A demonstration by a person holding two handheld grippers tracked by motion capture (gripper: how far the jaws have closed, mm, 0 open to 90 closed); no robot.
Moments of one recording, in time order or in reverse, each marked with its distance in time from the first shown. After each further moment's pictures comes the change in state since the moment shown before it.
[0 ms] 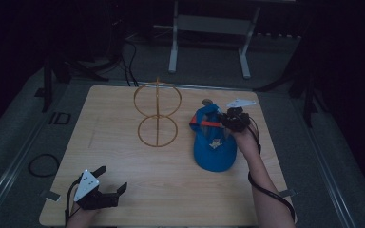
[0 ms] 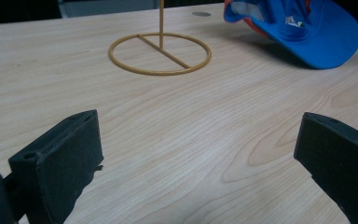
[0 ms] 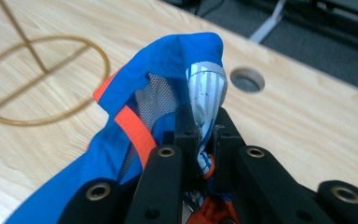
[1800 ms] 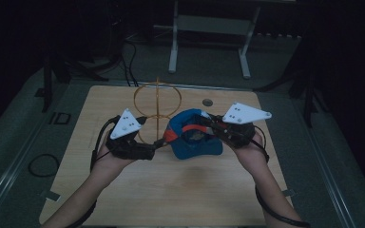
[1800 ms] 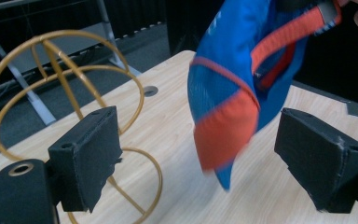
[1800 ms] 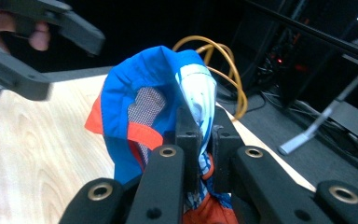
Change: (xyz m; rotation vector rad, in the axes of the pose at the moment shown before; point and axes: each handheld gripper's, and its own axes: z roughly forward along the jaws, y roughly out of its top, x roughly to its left) left arm -0.067 0.220 0.044 0.048 -0.157 0.221; right arm 0.113 0.060 -0.138 -0.306 0.193 -0.282
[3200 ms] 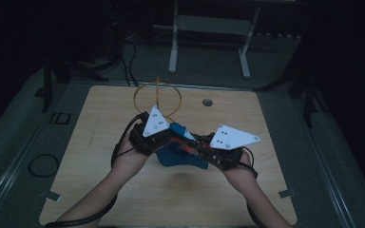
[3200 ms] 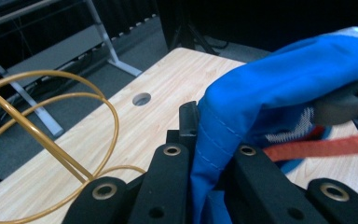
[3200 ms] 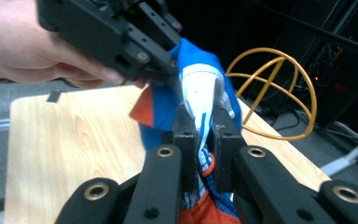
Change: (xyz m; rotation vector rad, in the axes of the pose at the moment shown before) left arm -0.027 0.025 0.027 0.047 0.003 0.127; right arm 0.052 -0.011 -0.001 -0.070 0.123 -0.024
